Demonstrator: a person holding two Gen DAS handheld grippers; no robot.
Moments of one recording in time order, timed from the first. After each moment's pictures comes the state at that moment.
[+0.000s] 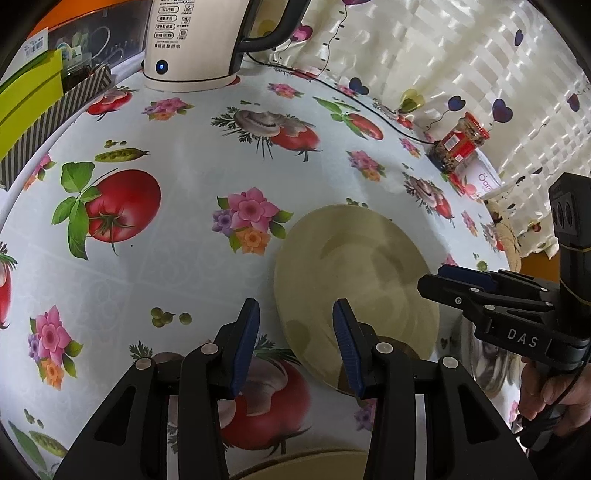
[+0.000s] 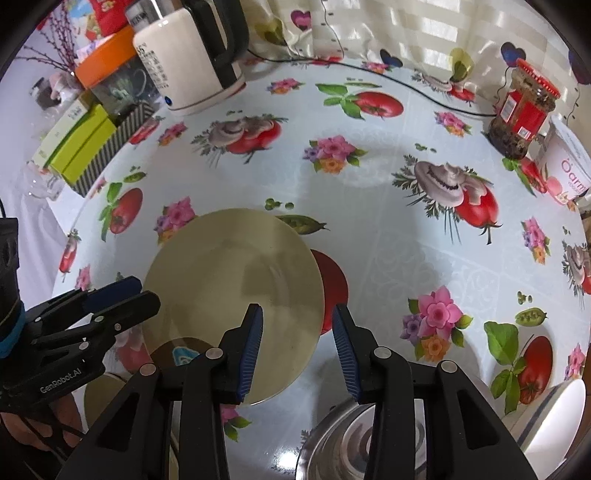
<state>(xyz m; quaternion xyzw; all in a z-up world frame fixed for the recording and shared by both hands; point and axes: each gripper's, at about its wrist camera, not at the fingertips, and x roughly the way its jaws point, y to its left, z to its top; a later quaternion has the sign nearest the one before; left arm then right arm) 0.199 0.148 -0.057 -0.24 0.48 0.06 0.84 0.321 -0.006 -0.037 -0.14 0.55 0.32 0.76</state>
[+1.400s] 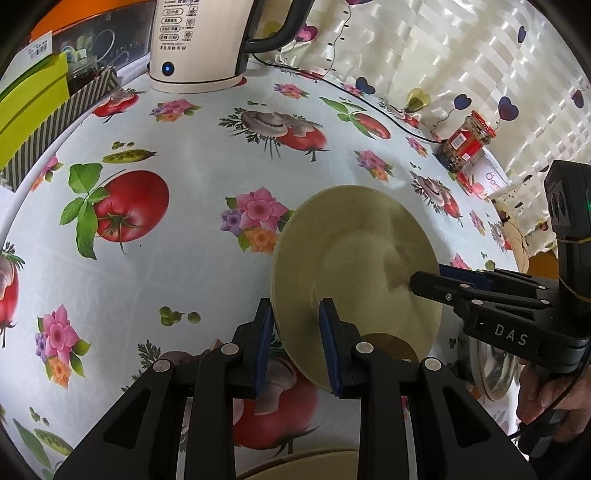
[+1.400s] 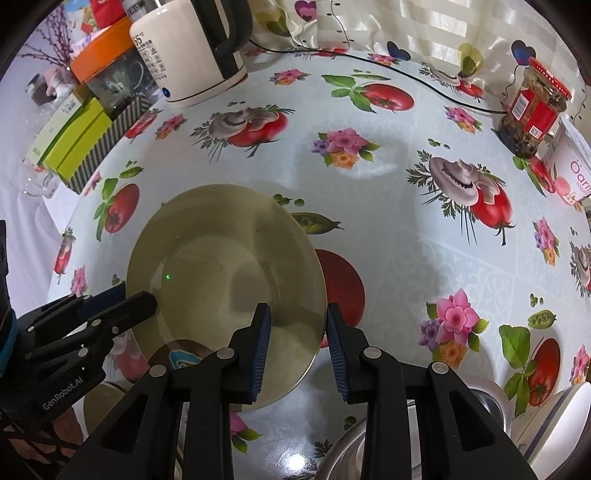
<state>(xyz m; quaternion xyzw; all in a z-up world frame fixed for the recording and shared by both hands) 0.197 0.150 -0.057 -0.23 0.48 0.07 0.84 0.322 0.008 -0.046 -0.14 0.56 0.31 0.75</state>
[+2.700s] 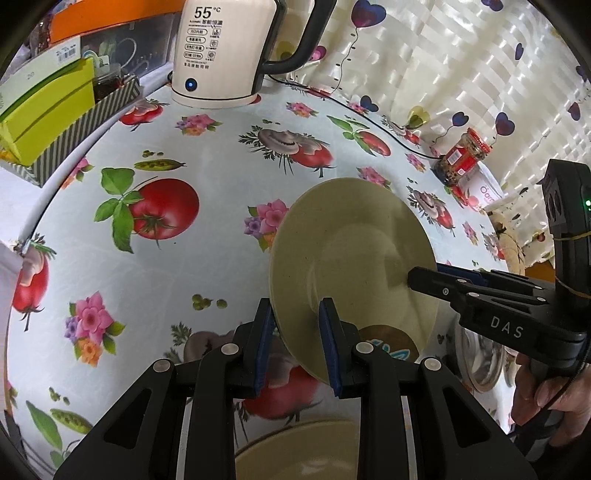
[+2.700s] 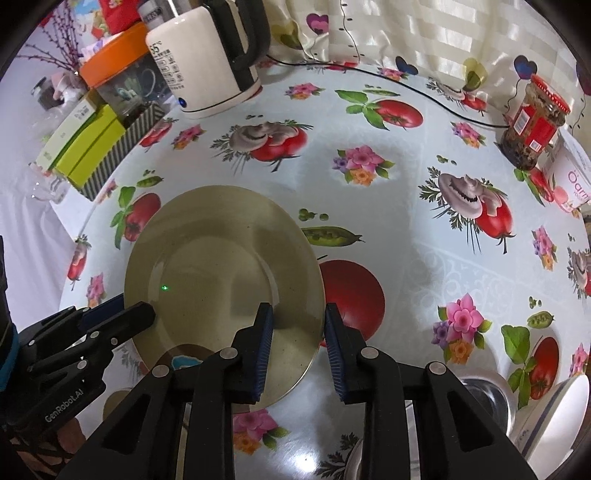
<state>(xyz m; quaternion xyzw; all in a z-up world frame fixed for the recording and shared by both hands) 0.170 0.157 -0.028 -0.23 0.46 0.09 0.85 0.307 0.021 -0.024 -0.13 0.55 0.32 0.76</state>
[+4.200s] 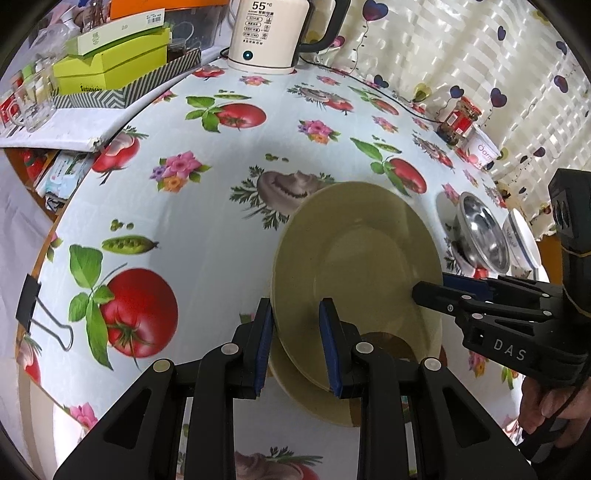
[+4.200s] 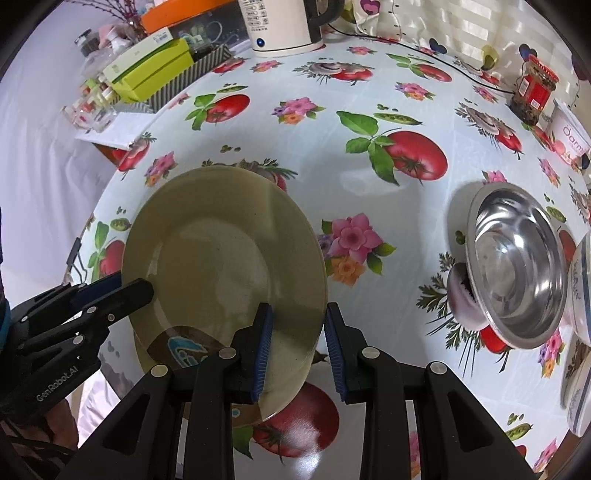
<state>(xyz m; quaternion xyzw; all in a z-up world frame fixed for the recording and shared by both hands) 0.026 0.118 -0.038 -0.22 0.48 0.13 0.84 0.153 -0.007 -0.036 -0.16 0.56 0.35 0.73</state>
